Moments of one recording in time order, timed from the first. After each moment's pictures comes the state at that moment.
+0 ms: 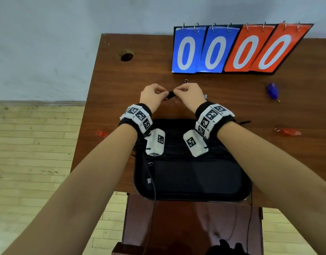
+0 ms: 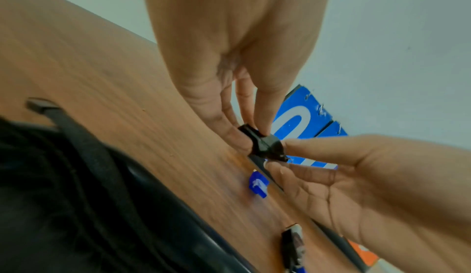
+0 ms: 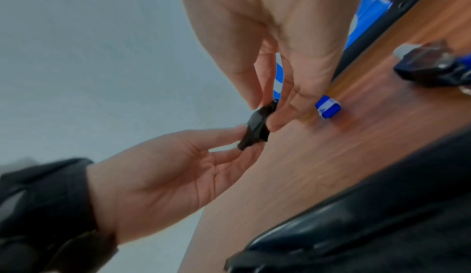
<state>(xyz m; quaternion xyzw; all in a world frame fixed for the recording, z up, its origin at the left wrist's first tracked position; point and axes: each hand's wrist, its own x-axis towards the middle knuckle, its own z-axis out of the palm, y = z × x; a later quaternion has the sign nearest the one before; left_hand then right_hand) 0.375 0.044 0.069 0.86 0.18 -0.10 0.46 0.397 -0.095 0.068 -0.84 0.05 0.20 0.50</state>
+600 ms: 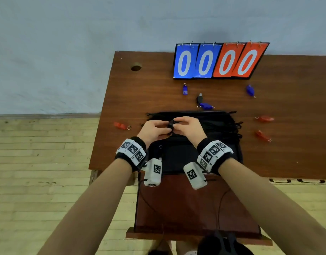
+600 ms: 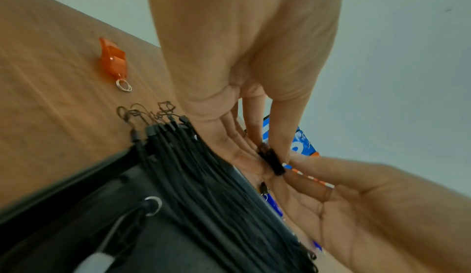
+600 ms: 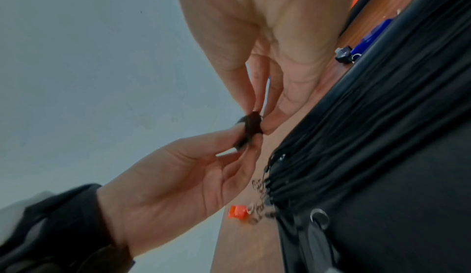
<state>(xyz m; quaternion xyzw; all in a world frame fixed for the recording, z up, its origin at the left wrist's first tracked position) 0.205 0.063 0.121 0.64 0.18 -0.24 0.71 0.224 -0.087 0.111 -0.70 0.12 0.21 0.67</state>
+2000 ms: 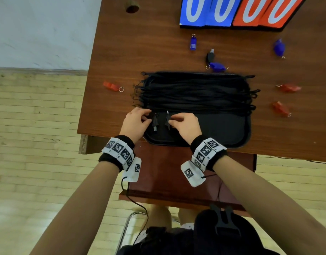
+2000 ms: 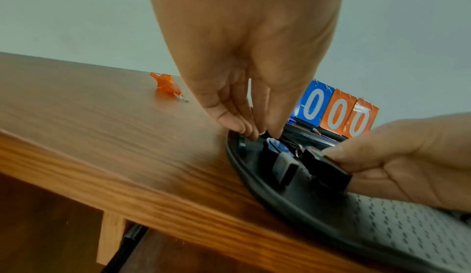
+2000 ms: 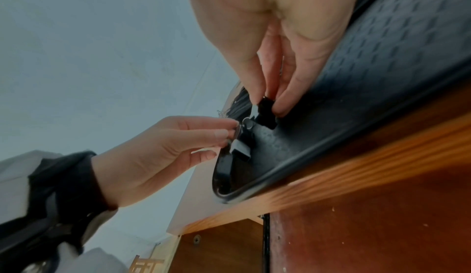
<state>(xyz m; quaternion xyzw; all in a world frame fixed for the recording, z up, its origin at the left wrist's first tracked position) 0.143 0.084 0.047 0.93 0.09 -0.15 0.32 0.169 -0.099 0.037 -0.84 0.08 0.25 0.47</state>
